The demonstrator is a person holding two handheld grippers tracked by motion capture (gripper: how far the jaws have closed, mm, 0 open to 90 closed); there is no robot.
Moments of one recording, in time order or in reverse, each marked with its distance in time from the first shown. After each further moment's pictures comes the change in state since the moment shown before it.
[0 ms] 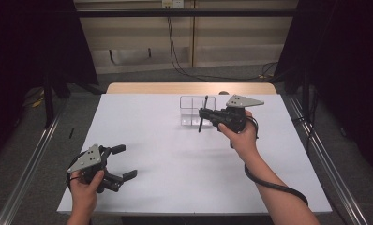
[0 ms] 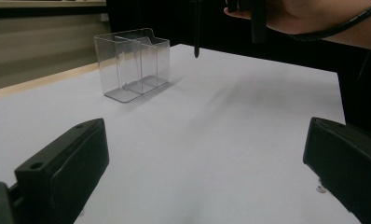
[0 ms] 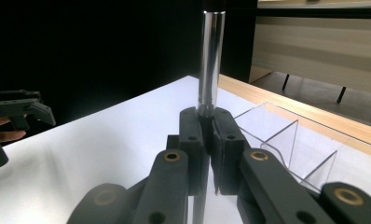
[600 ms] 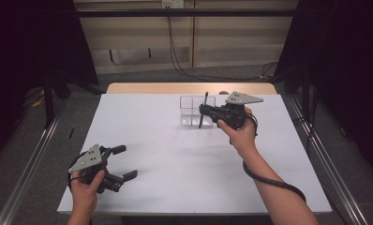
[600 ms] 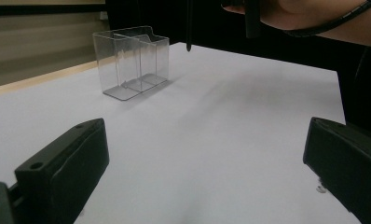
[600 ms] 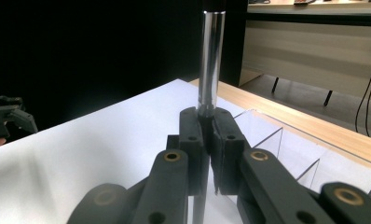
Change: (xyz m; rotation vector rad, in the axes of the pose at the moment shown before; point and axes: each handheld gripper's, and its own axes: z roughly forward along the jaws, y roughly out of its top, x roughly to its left) left arm 0.000 -0.002 0.001 0.008 0.001 -0.002; right arm -0.005 0.006 0.005 -0.014 -0.029 -0.014
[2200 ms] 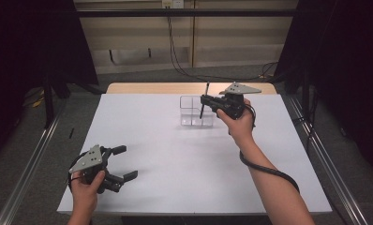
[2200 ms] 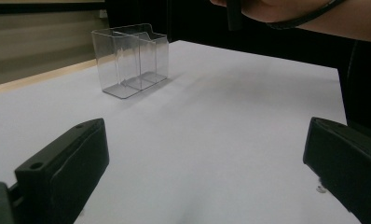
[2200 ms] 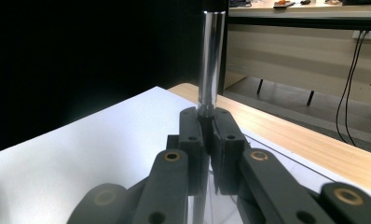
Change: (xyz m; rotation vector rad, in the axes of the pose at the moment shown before) left arm 0.000 -0.001 0.000 0.007 0.000 0.005; right arm -0.026 0.009 0.016 -0.011 -0.063 0.017
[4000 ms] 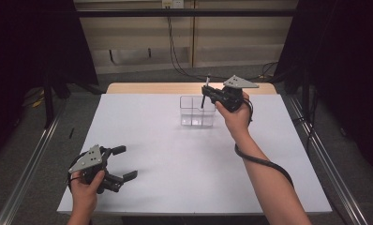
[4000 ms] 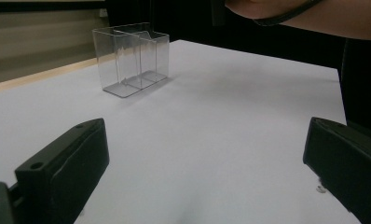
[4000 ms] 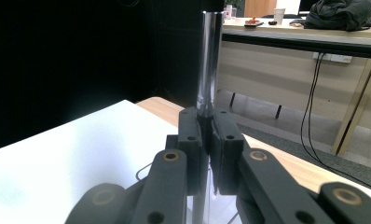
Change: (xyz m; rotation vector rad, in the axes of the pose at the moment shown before) left arm 0.001 -0.001 0.000 0.000 -0.002 -0.007; right arm -0.015 0.008 0.016 -0.053 -0.103 -0.044
